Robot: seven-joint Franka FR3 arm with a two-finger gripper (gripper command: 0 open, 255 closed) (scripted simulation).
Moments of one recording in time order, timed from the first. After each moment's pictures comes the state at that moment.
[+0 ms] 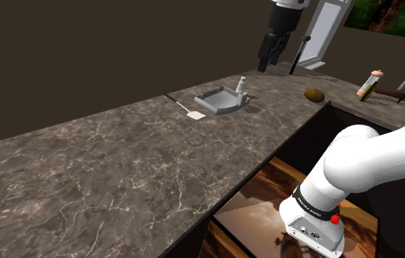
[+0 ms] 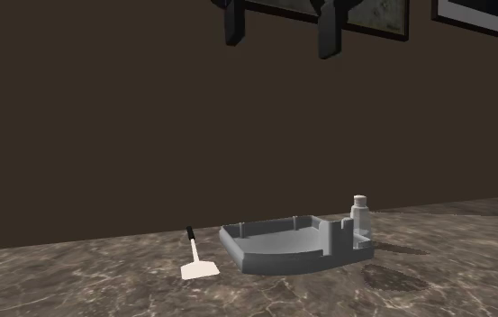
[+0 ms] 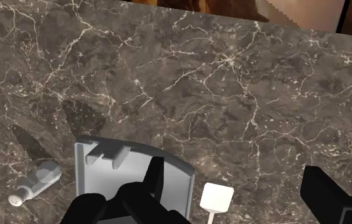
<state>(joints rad) -0.02 -0.76 0.02 -2.26 -0.05 1.54 -0.09</state>
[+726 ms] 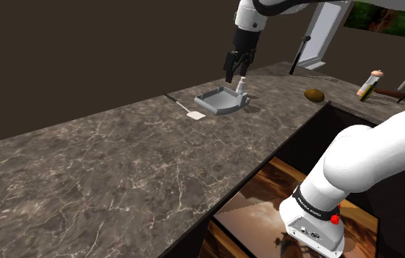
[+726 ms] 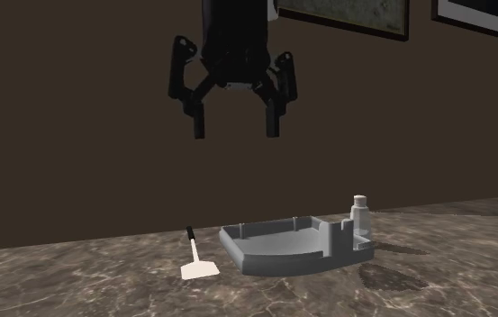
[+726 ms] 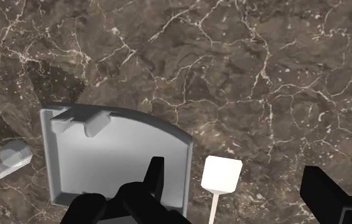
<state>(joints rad) -0.02 -0.50 0.04 -2.26 -0.03 1.80 -0.03</state>
